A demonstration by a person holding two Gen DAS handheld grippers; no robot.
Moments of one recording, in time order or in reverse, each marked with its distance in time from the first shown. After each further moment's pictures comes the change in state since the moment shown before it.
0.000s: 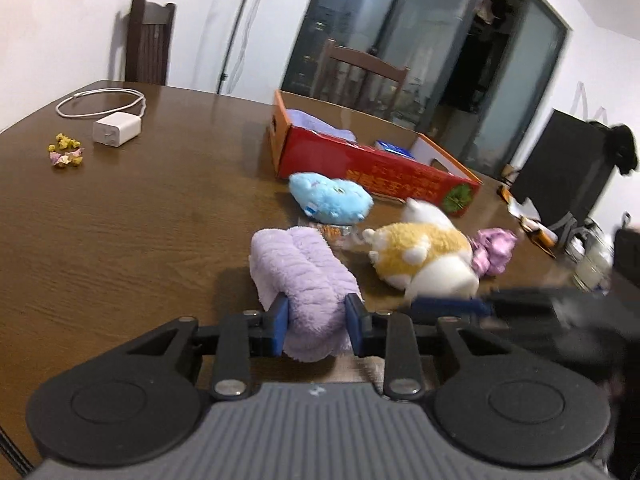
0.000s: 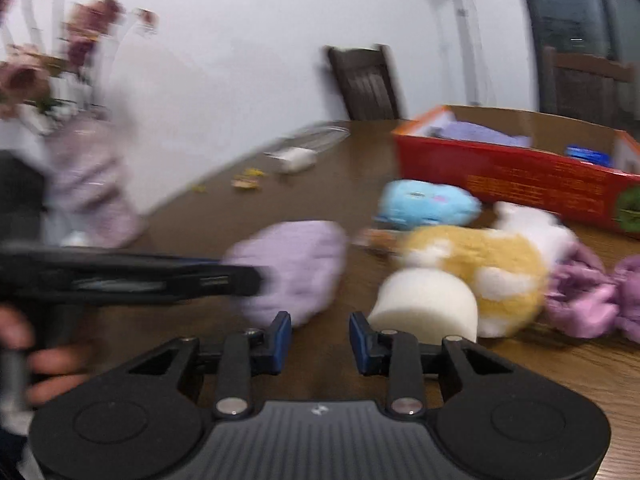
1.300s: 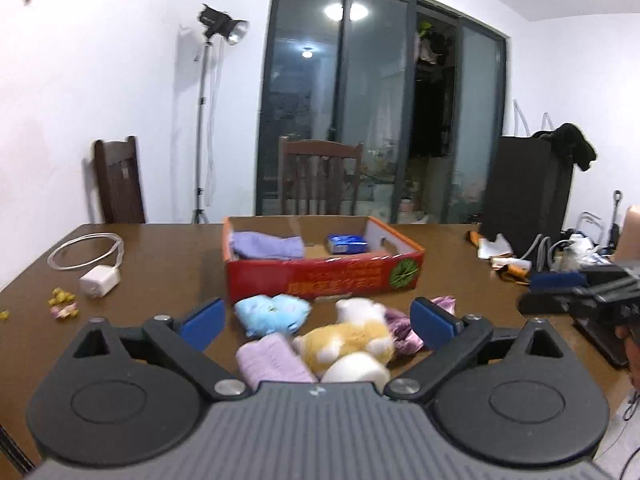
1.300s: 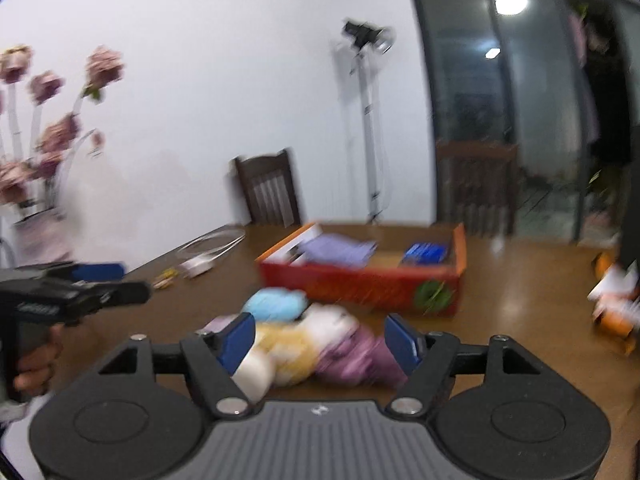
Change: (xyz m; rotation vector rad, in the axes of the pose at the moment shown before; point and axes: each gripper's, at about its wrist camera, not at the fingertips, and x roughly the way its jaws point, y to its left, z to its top) left arm -0.050 -0.107 0.023 0.234 -0.280 0.069; right arm -0.180 -0.062 -0.007 0.023 -0.262 -0.179
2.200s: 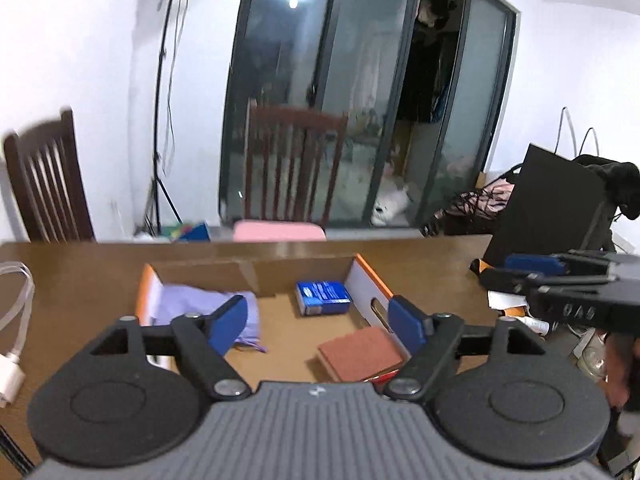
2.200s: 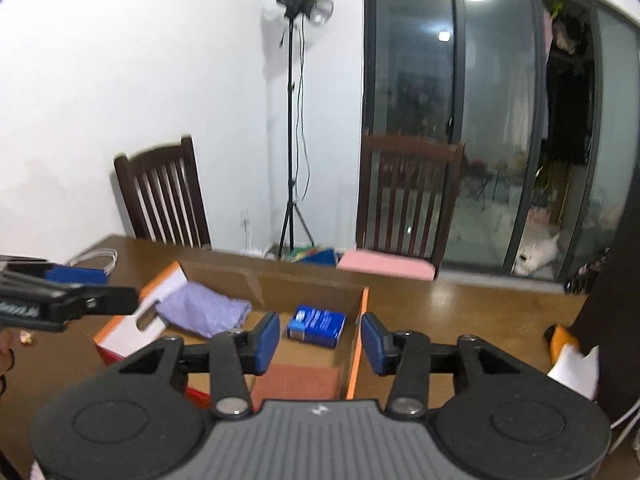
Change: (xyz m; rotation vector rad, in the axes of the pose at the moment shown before) left arm 0.220 -0.010 0.153 -0.038 0.163 -0.099; right arm 0.150 -0.108 0.158 -0.023 0.068 -0.273
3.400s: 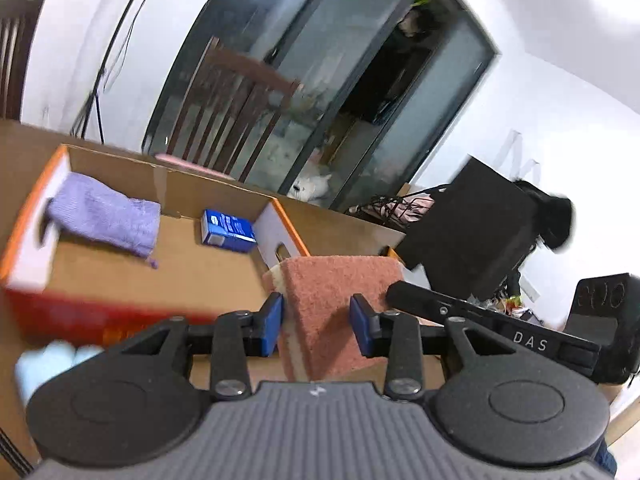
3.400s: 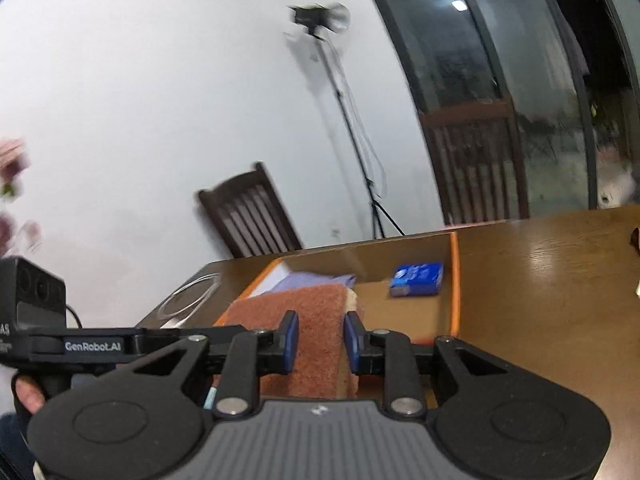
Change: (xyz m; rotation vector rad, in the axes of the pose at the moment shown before) left arm 0.060 0.007 -0.050 -0.287 0.099 -0.318; right arm -0.009 -0.011 -0.063 0.260 -0.011 0.315
